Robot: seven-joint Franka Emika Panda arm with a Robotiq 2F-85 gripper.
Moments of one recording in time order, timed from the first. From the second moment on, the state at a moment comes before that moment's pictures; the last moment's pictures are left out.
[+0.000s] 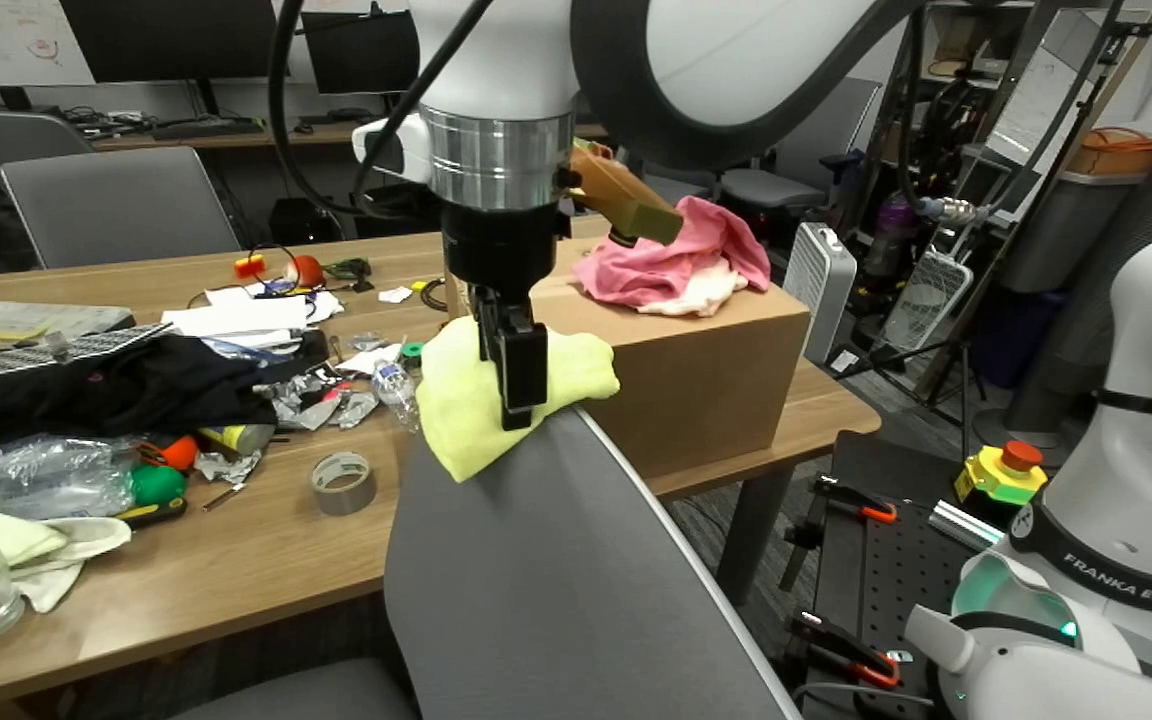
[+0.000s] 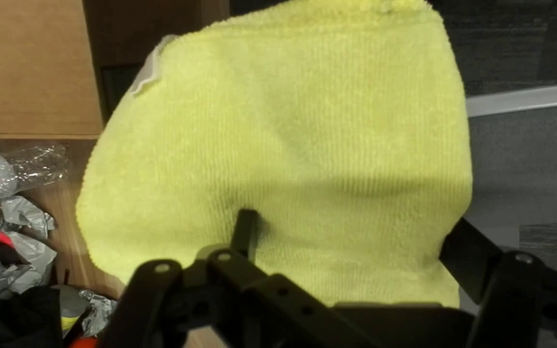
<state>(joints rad) 0.26 0.00 0.21 -2.11 -0.12 2.18 -0.31</state>
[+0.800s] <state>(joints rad) 0.25 0.00 0.21 -2.08 -0.19 2.17 -0.29</state>
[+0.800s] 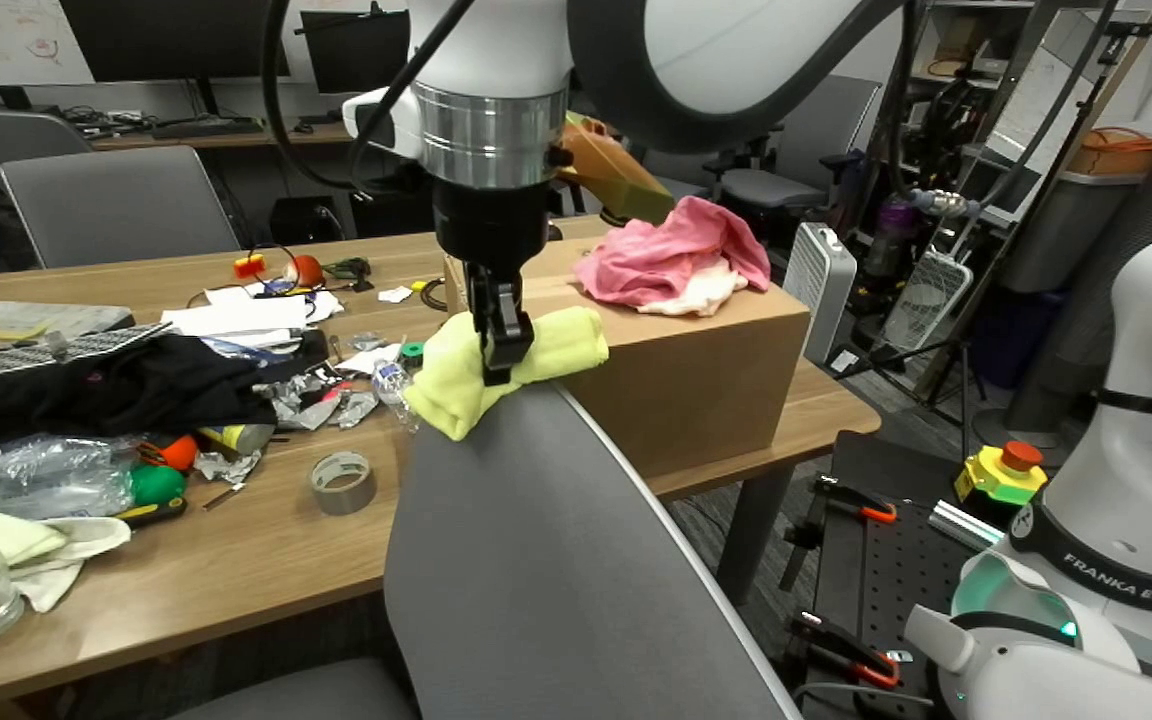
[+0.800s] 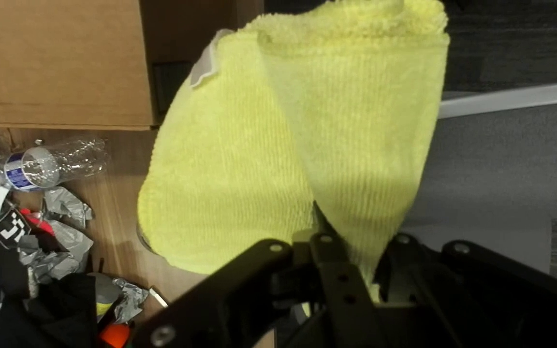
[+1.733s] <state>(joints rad) 0.23 -0.19 0.21 -1.99 -0.34 2.05 -0.25</state>
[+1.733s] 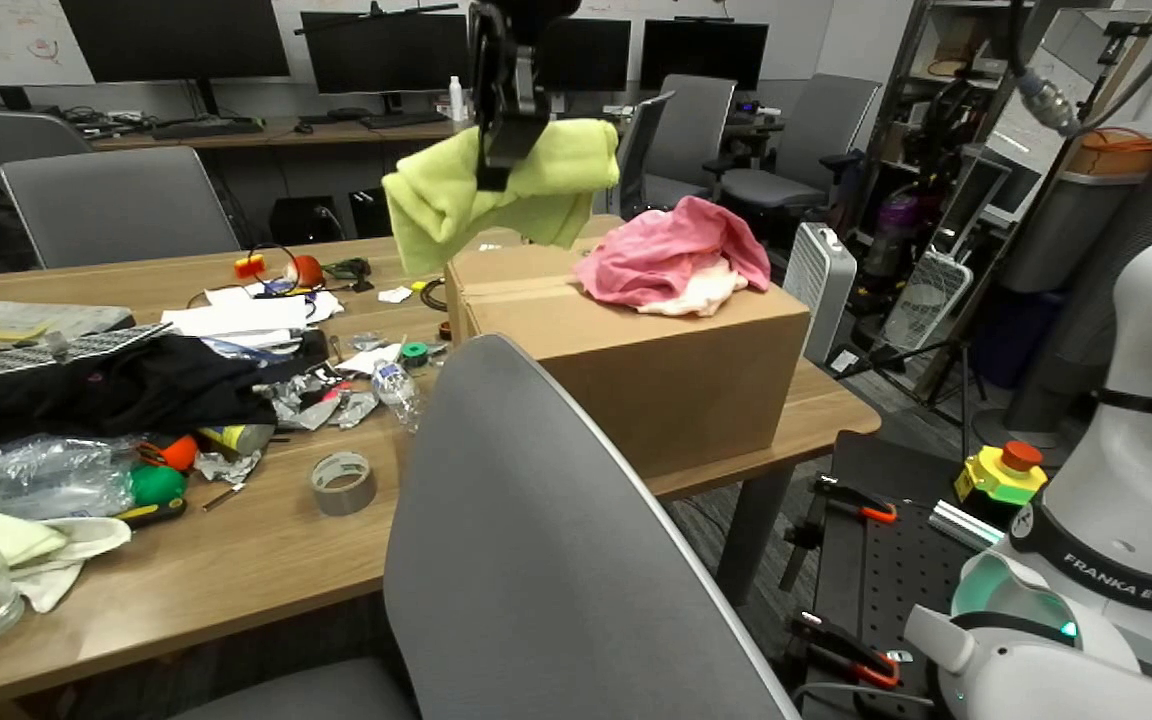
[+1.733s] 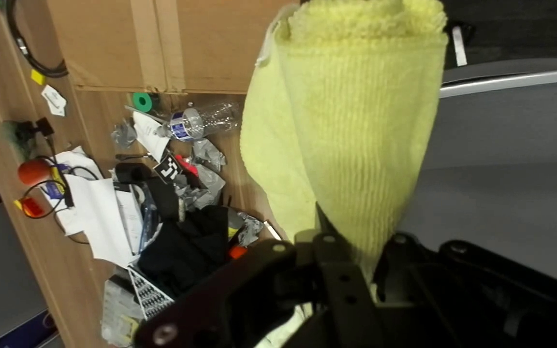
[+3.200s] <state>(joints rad) 0.05 -0.29 0.02 -1.66 -0.50 1.47 -0.47</state>
